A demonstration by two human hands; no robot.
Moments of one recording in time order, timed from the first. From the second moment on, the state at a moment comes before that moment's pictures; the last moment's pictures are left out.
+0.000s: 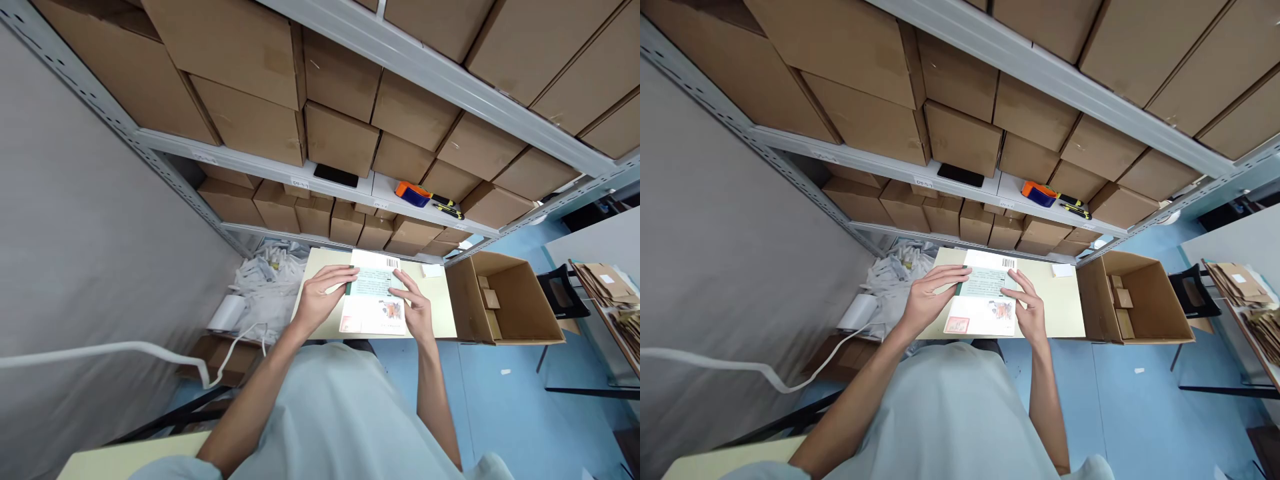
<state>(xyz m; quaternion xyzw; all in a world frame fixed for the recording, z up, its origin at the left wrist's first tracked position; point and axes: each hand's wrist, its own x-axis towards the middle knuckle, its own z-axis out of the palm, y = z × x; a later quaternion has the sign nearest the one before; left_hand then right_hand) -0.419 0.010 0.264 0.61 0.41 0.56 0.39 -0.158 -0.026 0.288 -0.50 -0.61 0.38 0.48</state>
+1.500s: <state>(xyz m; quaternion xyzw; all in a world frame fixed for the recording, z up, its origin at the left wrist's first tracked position) -0.388 -0.004 0.233 0.55 0.51 0.55 0.37 -0.233 -0.018 0.237 -0.58 -0.50 0.42 0.48</state>
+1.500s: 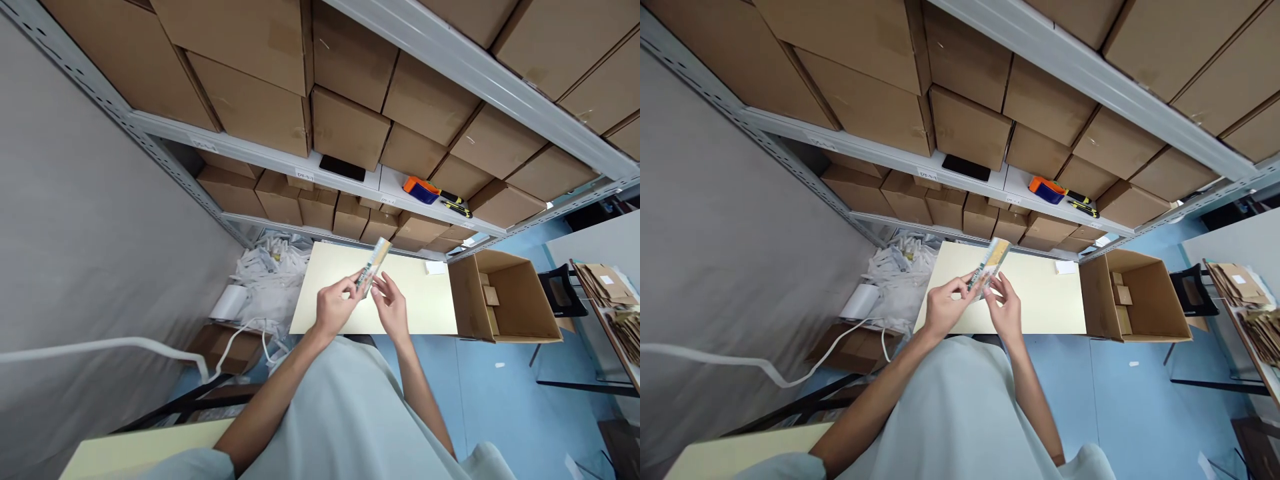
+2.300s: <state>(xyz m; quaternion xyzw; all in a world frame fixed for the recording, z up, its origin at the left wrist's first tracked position) -0.409 0.001 0.235 0.51 0.50 0.50 0.49 -0.211 -0.013 0.227 -0.62 -0.46 0.39 0.49</state>
